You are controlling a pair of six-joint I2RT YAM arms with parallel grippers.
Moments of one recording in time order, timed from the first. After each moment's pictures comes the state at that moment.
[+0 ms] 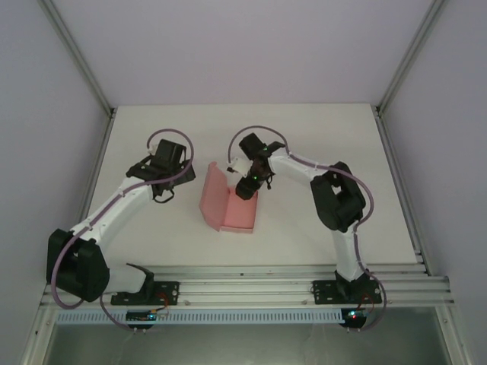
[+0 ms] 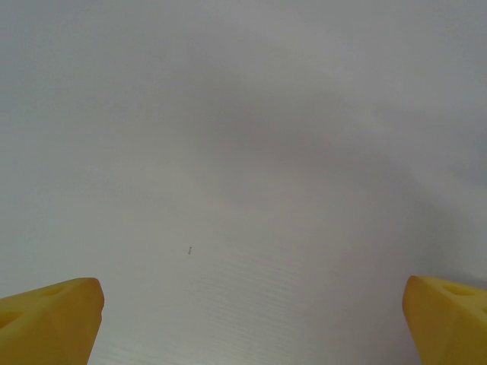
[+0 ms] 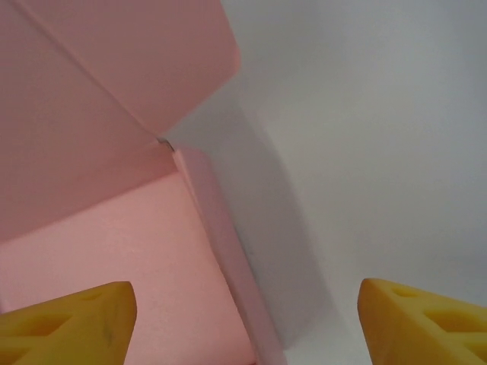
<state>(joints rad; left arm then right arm) -0.41 1.32 1.04 -0.69 -0.34 -0.63 0.64 2.07 1.57 -0.77 -0.23 -0.39</state>
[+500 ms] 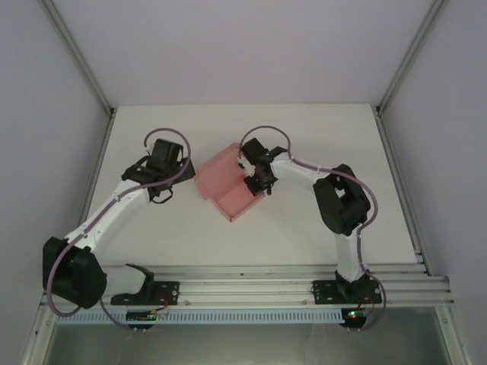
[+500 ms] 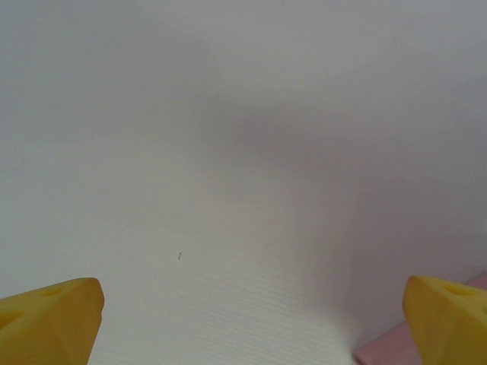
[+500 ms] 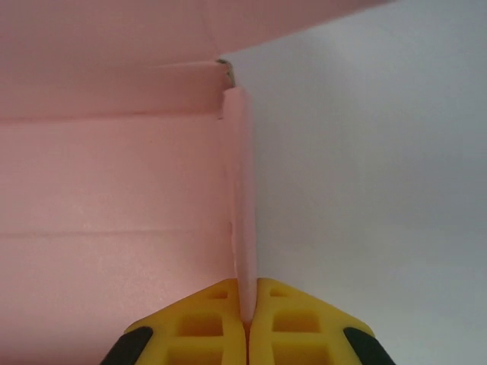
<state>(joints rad) -0.40 1.27 1.04 -0.68 -0.32 -0.63 0.65 1.99 1.46 -0.74 0.06 0.09</state>
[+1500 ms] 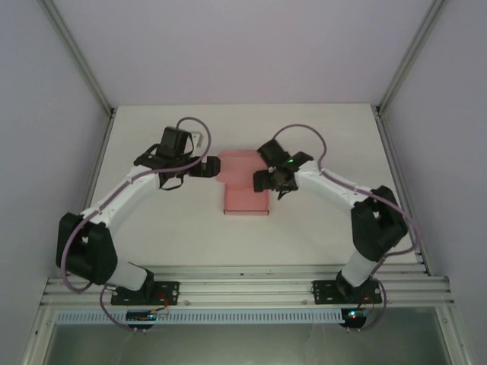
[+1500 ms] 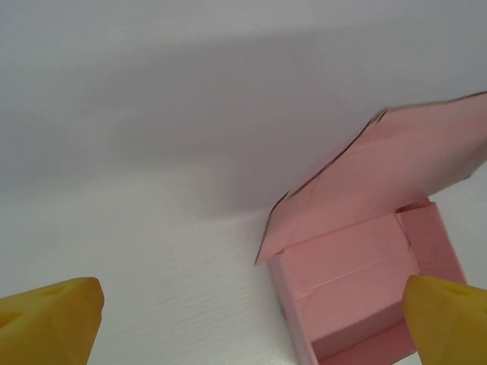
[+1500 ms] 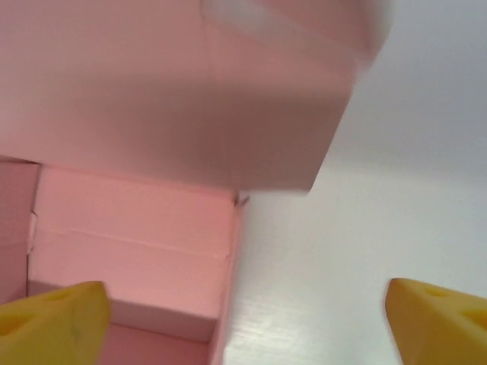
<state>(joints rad) -0.40 1.50 1.20 -0.55 0.19 -0.21 0.58 1.65 1.27 -0.71 0.07 0.41</state>
